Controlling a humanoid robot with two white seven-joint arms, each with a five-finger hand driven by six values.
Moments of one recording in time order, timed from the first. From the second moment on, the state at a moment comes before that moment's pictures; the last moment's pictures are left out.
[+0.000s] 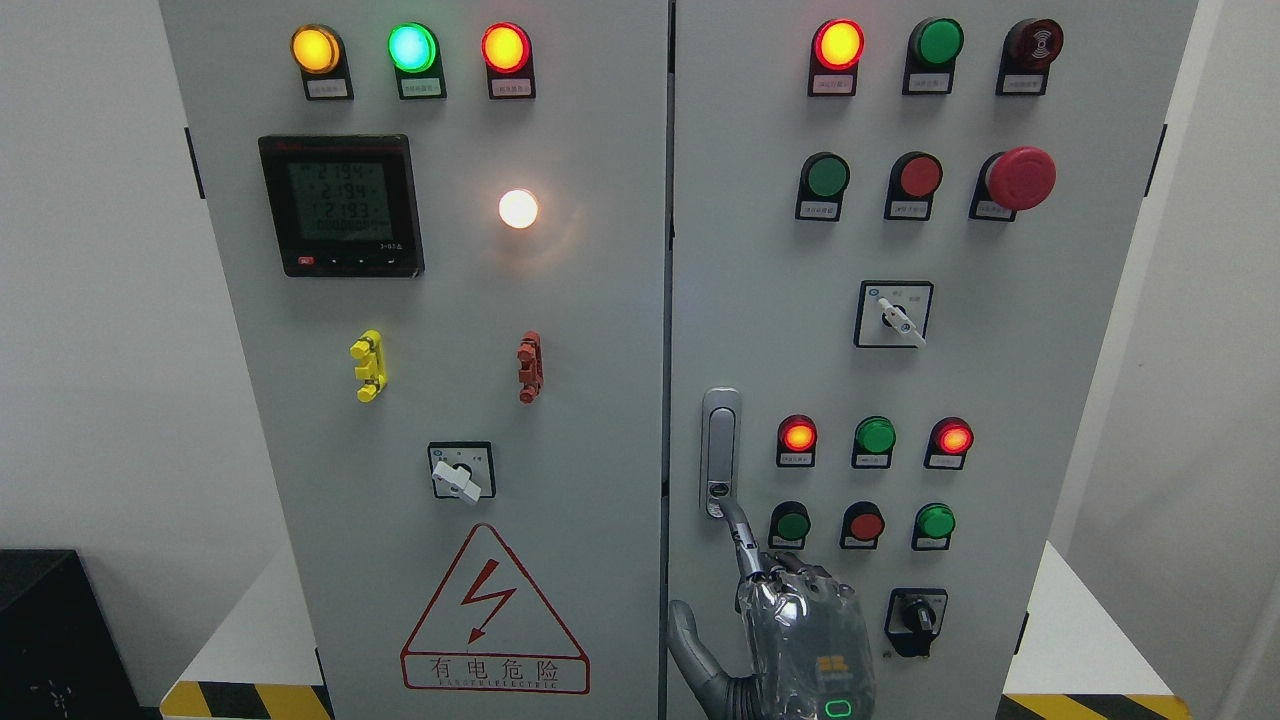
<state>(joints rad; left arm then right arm) 0.05 -0.10 -0.16 -0.05 0.12 -0.03 -0.03 -0.23 0.13 0.35 -1.81 1.35 0.20 -0.13</state>
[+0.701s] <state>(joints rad) 0.05 -0.10 -0.16 -0.05 0.12 -0.03 -0.03 -0.26 0.13 0.35 -1.77 1.36 0.21 -0.13</state>
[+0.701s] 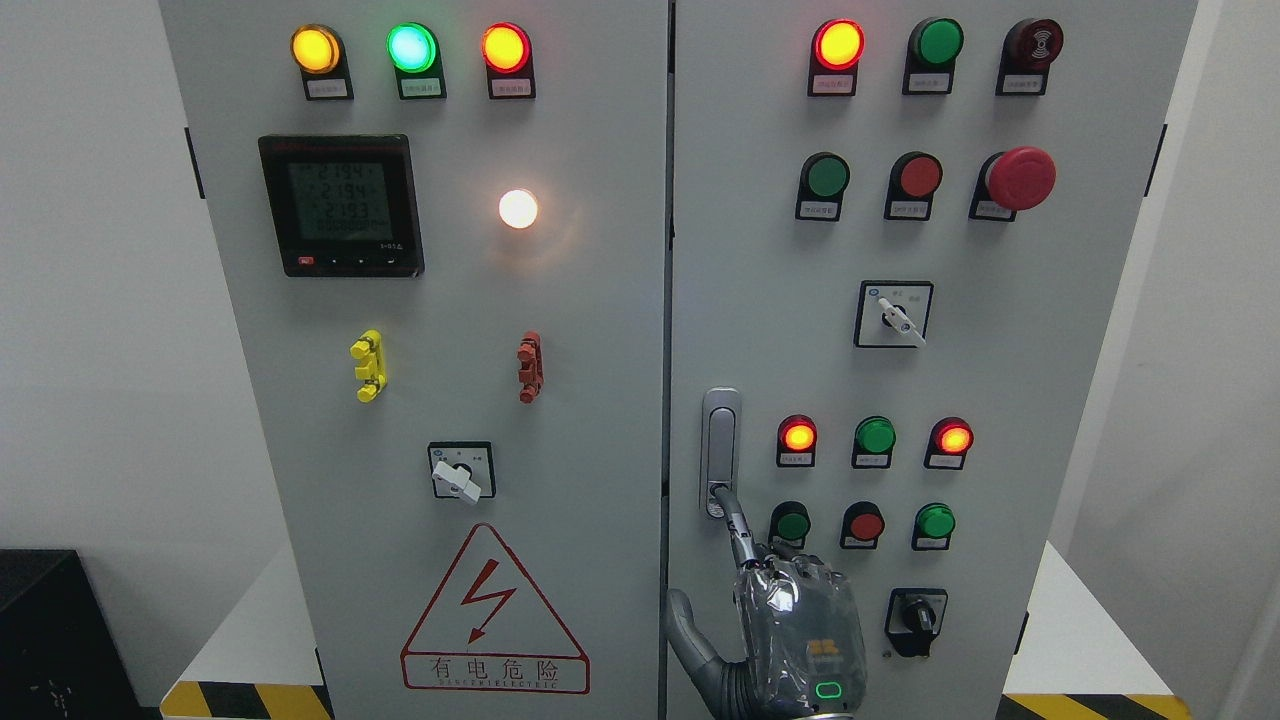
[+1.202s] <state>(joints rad) 0.05 -0.10 -0.16 -0.05 0.12 -0.03 -0.03 -0.27 0.13 0.35 -1.75 1.36 0.21 -0.13</state>
